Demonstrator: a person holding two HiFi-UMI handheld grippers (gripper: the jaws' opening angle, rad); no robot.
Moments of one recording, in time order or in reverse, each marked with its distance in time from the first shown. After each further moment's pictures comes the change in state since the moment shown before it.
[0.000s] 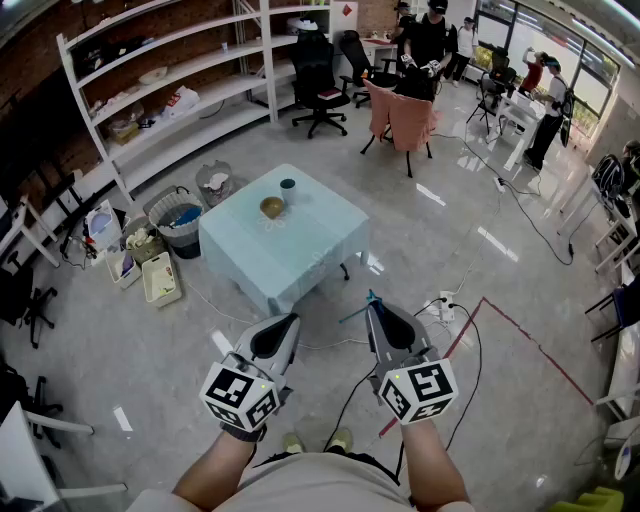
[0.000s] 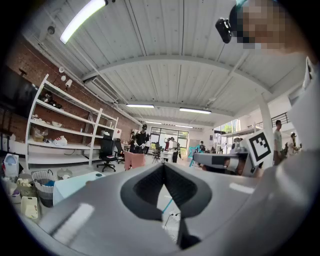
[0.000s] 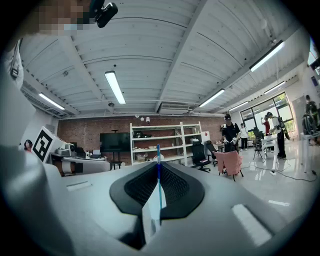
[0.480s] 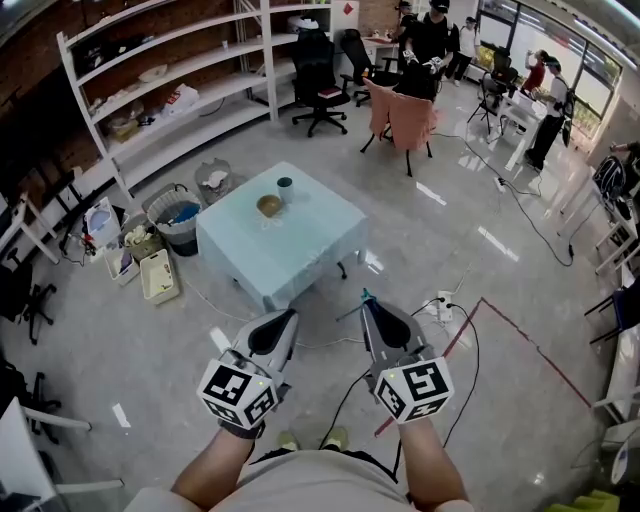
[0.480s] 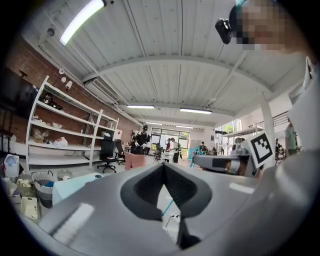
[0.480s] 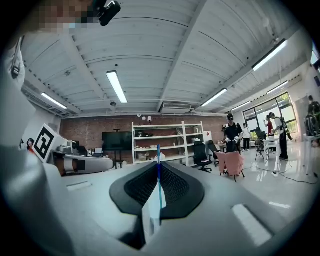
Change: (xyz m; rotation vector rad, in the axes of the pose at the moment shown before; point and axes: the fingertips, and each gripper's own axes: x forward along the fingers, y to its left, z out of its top) left arm 0.015 -0.009 0.004 0.005 -0.007 0.010; right arm -0.001 -0.011 0.001 -0.010 0.009 0.020
